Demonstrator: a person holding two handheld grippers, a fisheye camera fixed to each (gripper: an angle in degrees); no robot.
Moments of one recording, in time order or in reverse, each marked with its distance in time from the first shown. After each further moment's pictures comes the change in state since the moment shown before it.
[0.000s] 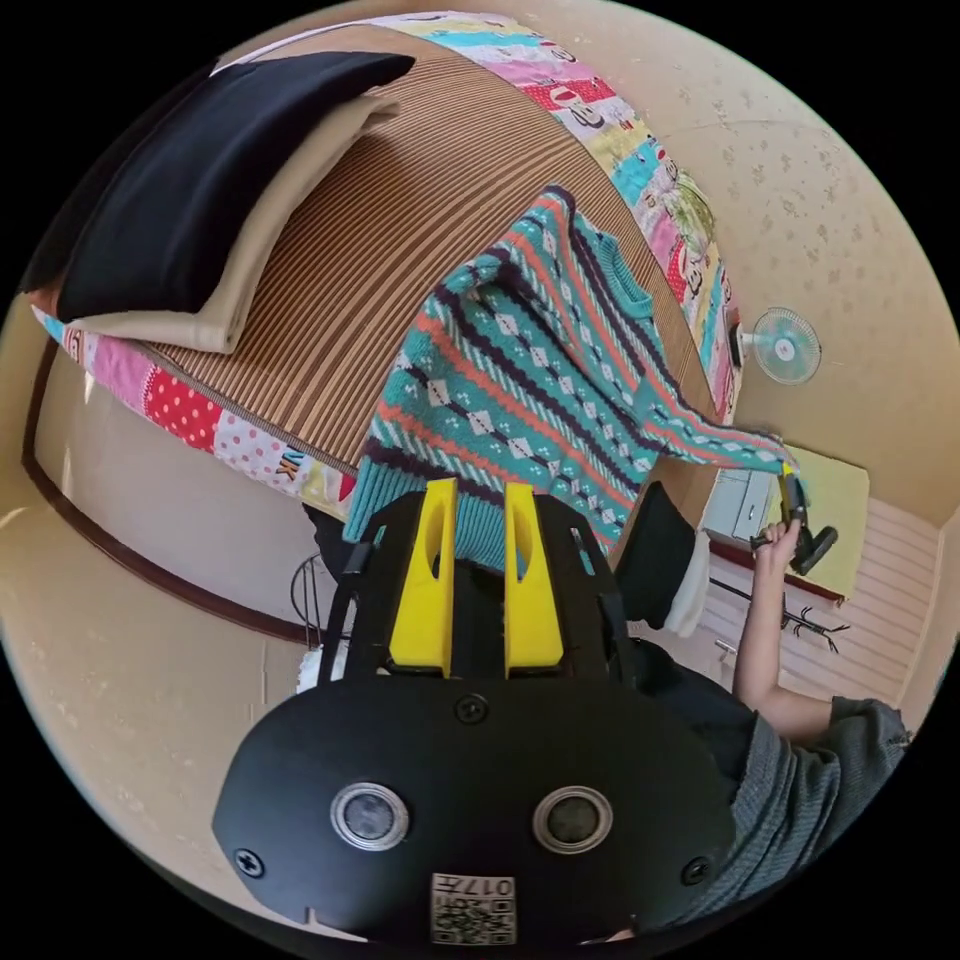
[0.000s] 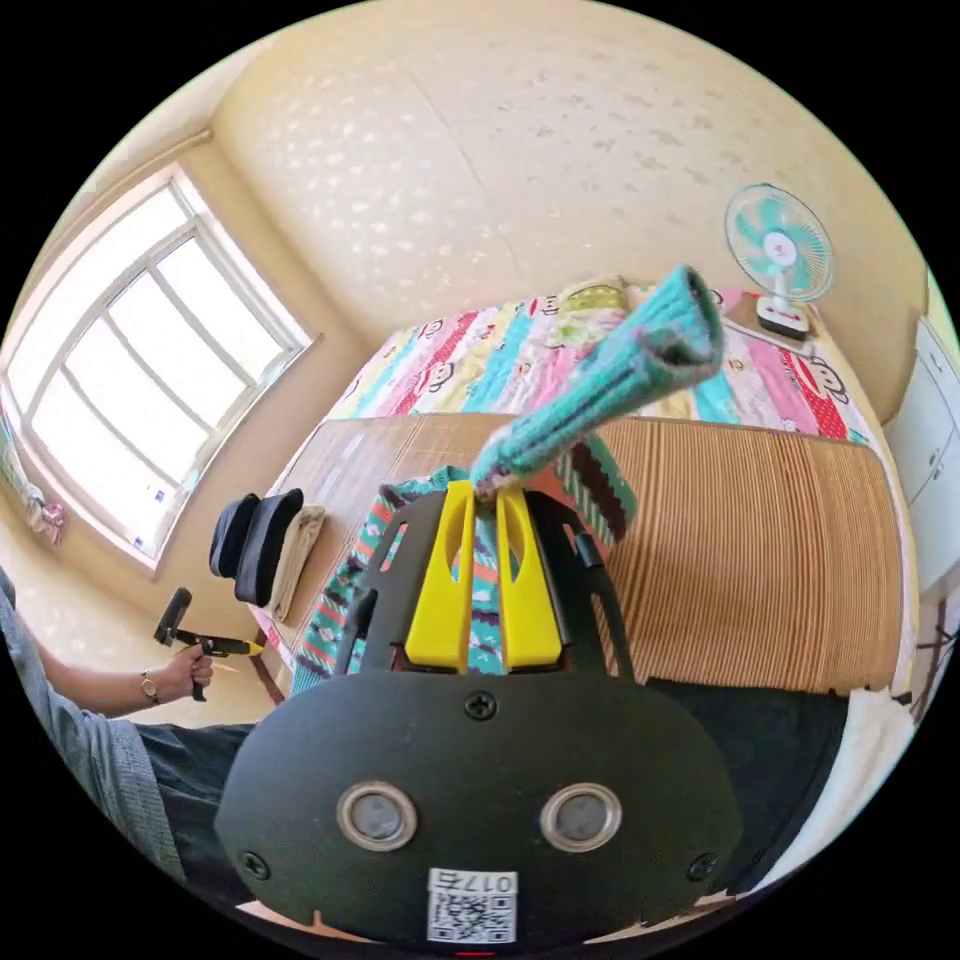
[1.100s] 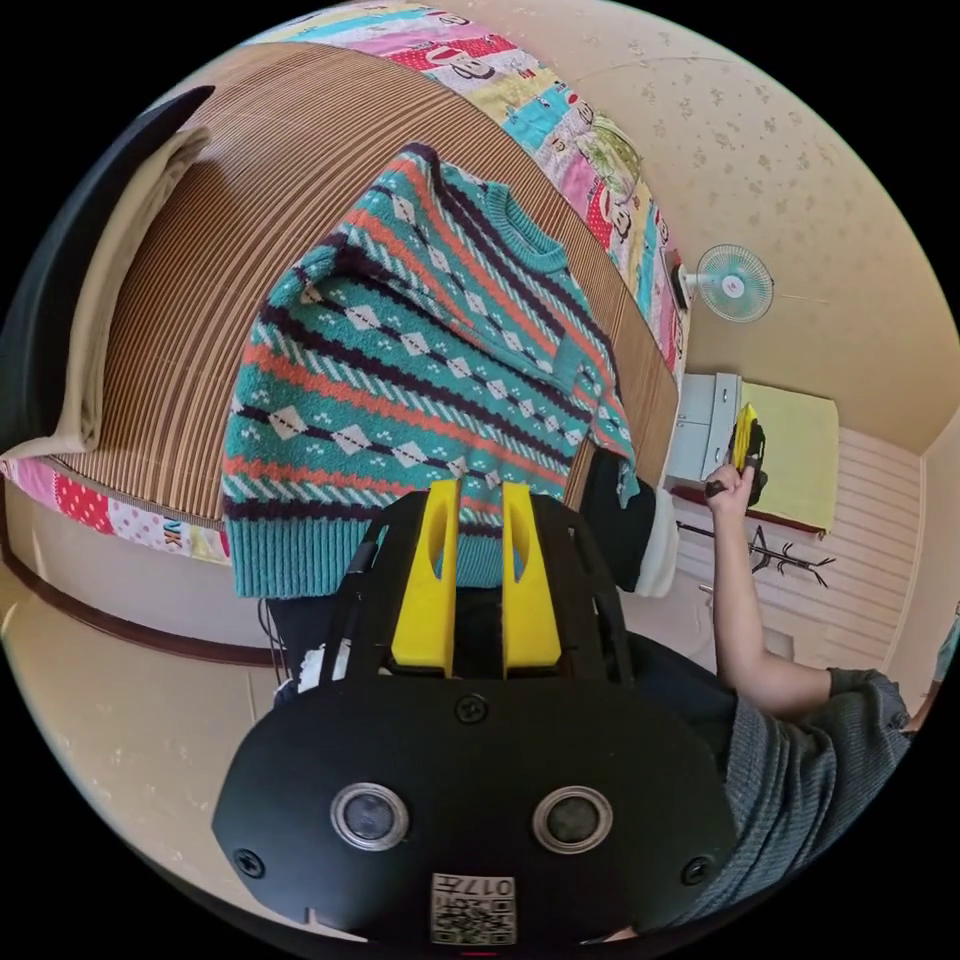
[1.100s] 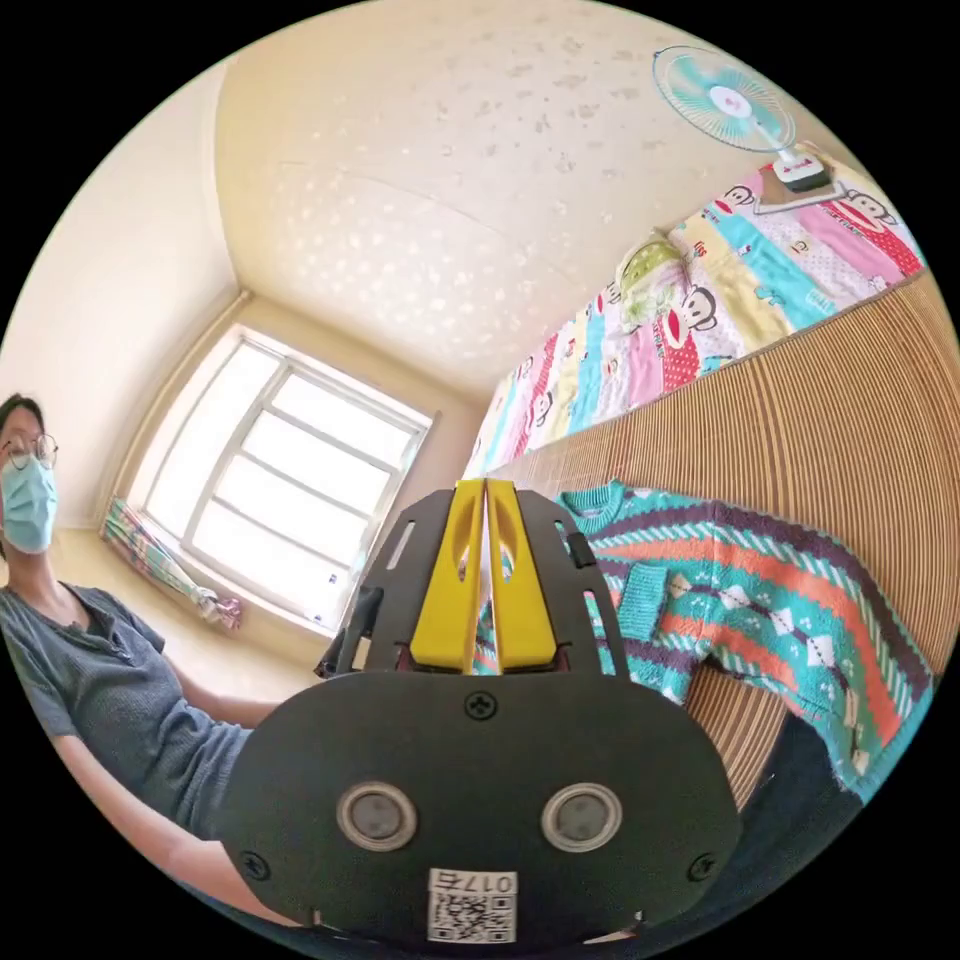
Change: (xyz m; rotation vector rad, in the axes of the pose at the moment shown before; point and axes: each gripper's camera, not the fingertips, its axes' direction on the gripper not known) left arm 0.047 -0.050 0.073 -0.087 0.107 0.152; right arm 0.186 -0.010 -0.050 0.088 -0.548 0.269
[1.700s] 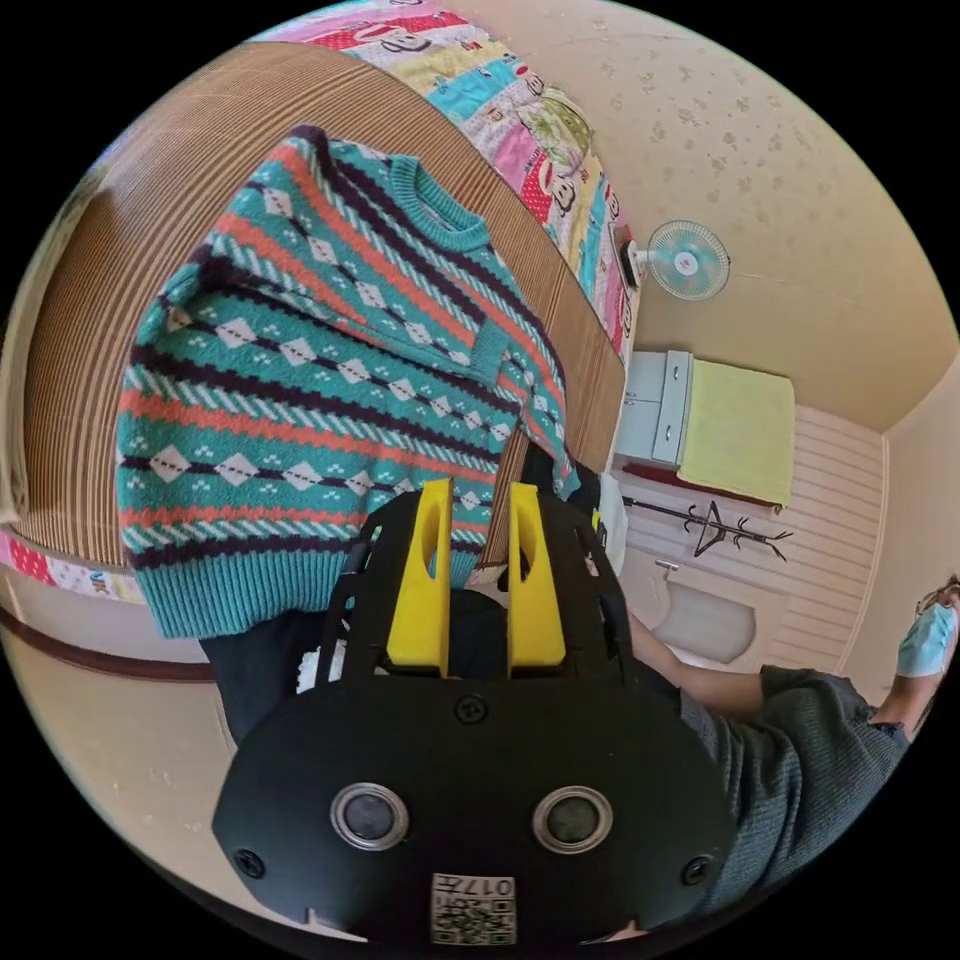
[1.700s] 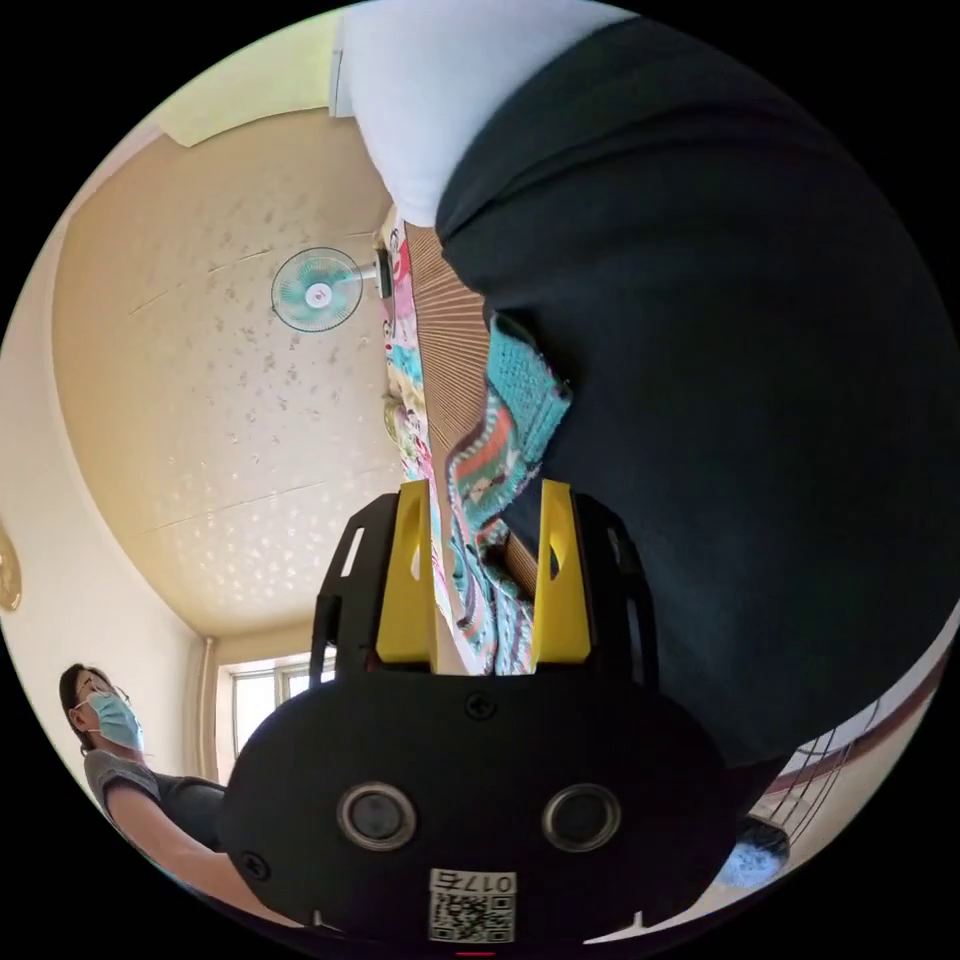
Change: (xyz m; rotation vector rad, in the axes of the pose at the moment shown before) left arm 0.026 -0.065 0.019 -0.048 0.139 0.050; right arm 0.190 0.264 -0.216 0.585 0.057 0.841
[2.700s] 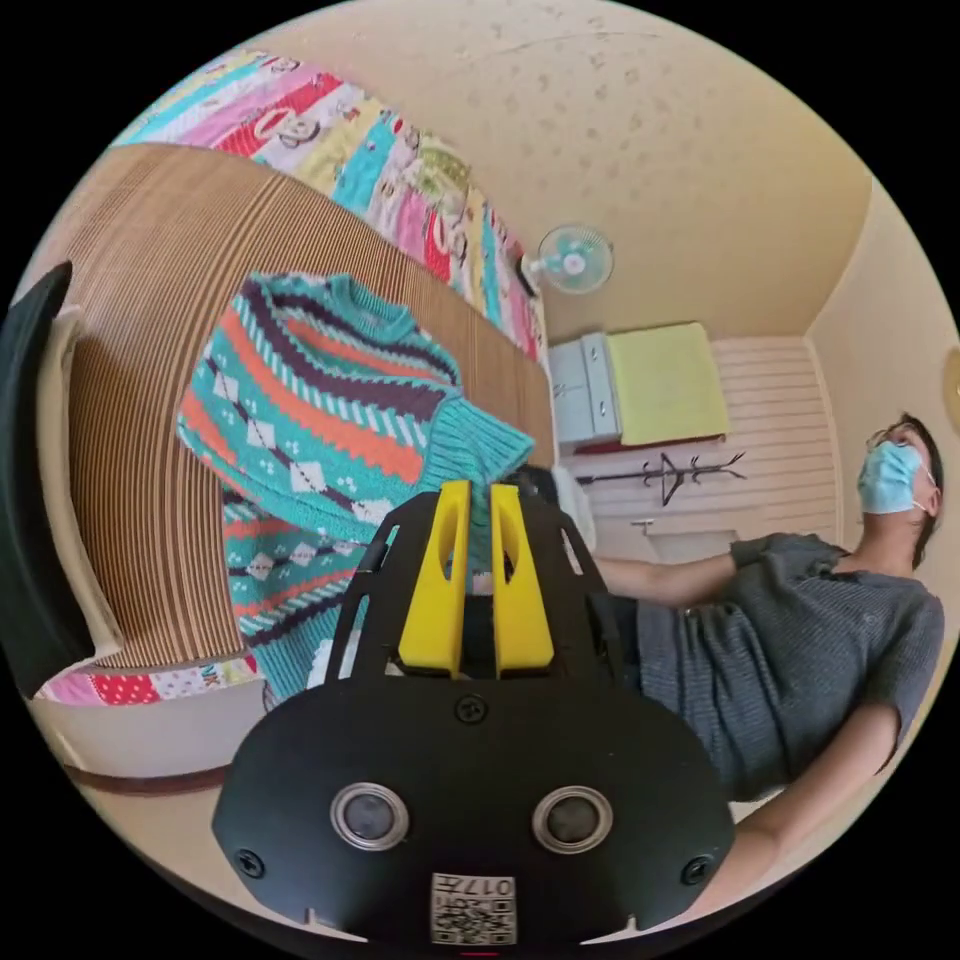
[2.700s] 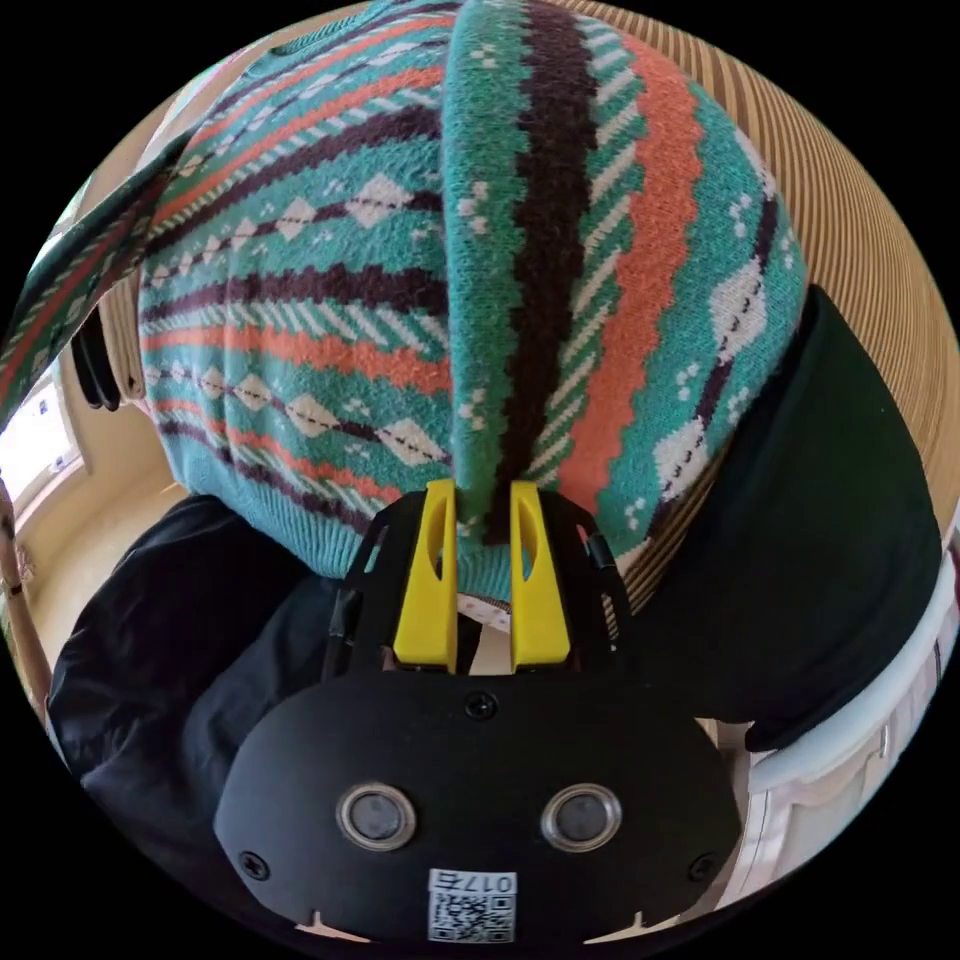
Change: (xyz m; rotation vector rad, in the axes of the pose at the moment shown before) left arm 0.013 -0.079 -0.139 0.112 0.125 0.353; right arm -0.039 0.253 0.434 -1.174 1.216 -0.785
